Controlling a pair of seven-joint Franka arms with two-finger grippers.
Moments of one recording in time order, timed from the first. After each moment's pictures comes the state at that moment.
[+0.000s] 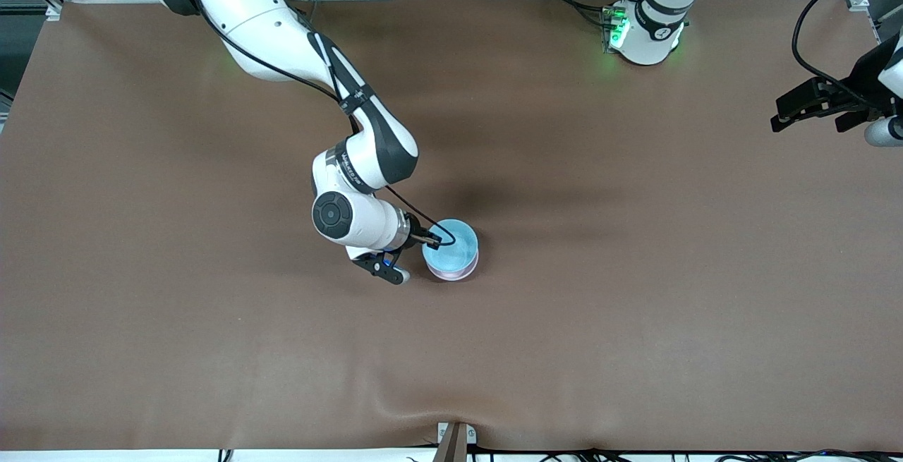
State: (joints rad) left arm -0.04 0.02 0.00 -1.47 -0.04 1.44 -0.06; right arm 0.58 0.80 -0.01 -1.38 0.48 2.17 0.75
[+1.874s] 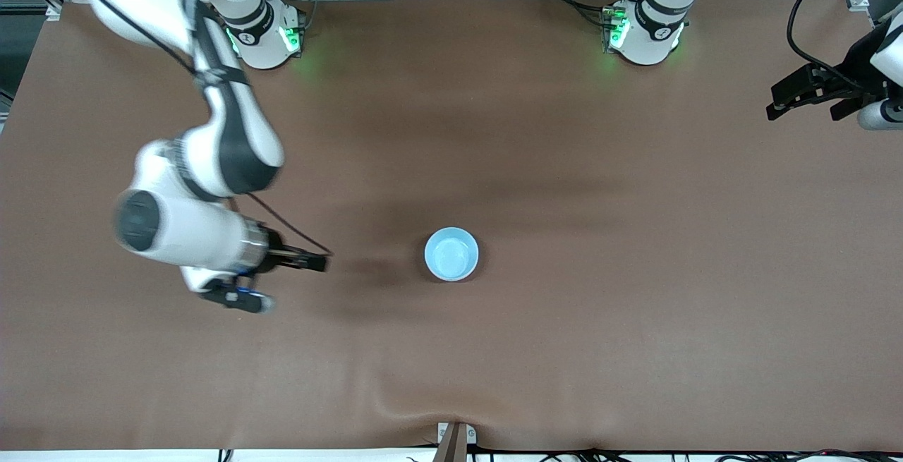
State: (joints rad) left arm -0.04 -0.05 -0.01 -1.56 -0.04 1.46 -0.06; right arm 0.30 0.51 -0.10 -1.43 0.30 1.88 0.31
